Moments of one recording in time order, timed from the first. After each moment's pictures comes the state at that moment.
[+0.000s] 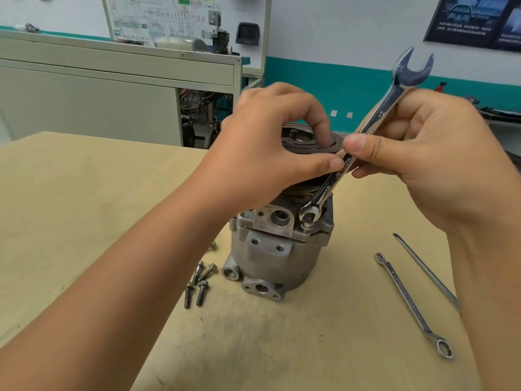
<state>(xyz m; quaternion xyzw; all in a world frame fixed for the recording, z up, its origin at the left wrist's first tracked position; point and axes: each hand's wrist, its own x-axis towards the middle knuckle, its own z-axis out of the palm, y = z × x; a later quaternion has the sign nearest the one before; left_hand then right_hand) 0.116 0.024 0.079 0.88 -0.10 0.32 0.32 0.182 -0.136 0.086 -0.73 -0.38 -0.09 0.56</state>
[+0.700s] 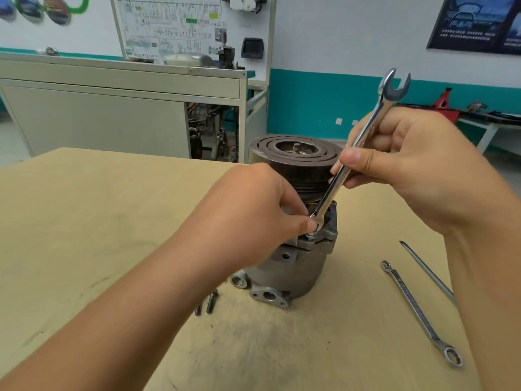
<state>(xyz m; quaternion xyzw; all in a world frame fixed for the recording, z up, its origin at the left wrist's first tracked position) 0.092 0.017 0.067 0.95 0.02 0.14 0.28 0.180 -0.136 0.091 -0.76 -0.38 -0.04 0.53</state>
